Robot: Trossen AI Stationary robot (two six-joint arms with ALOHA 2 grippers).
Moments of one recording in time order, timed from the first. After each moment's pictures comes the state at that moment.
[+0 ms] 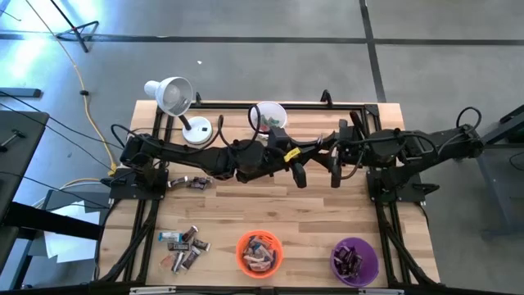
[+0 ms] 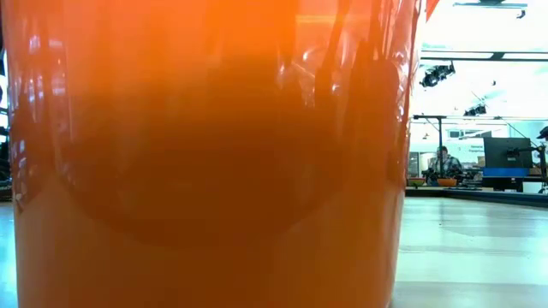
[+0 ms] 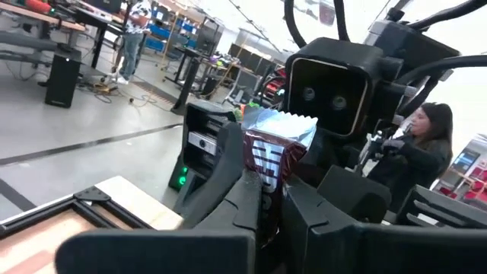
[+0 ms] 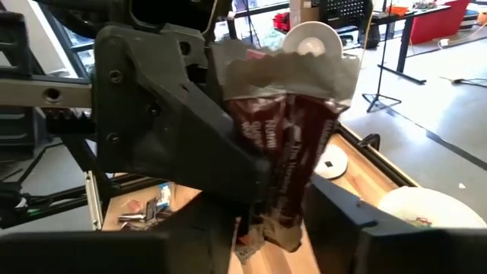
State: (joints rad) left arm -0.20 1.86 1.79 0.17 -0.53 -0.38; right arm 0.26 1.05 1.22 -0.38 0.45 0.26
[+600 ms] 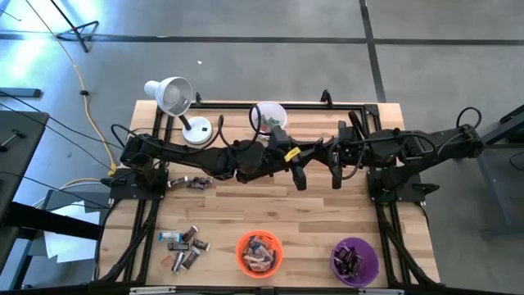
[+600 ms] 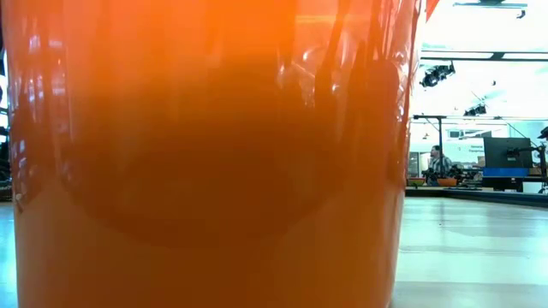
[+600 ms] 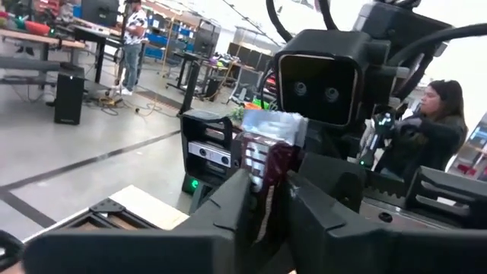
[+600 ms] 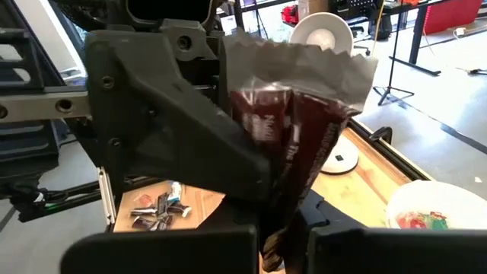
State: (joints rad) left arm -0.20 1.86 1.79 0.16 -0.53 -0.27; right arm 0.26 1.05 1.22 -0.39 0.42 0.29
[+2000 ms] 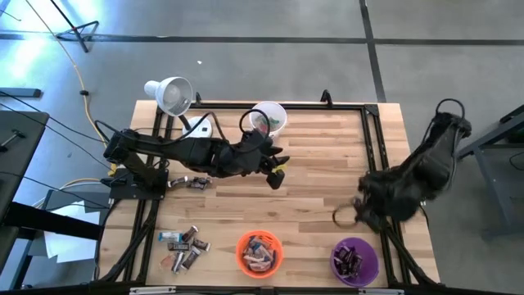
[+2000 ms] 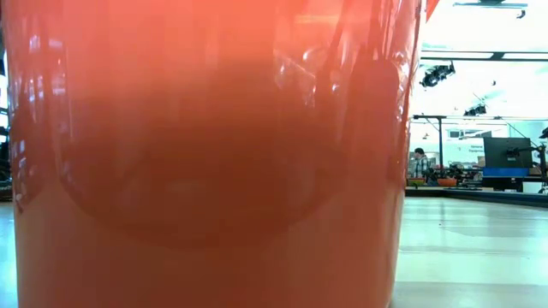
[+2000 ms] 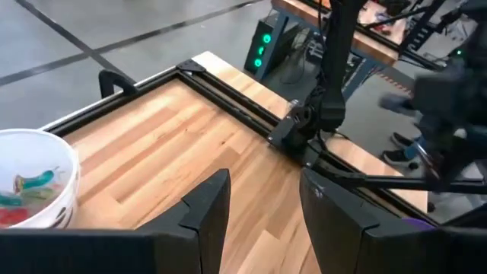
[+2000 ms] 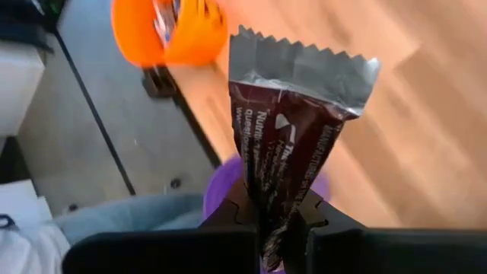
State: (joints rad) left arm -0.20 1.71 1.79 -0.59 -0.57 -0.61; right arm 0.84 1.04 1.21 -1.15 0.18 1.50
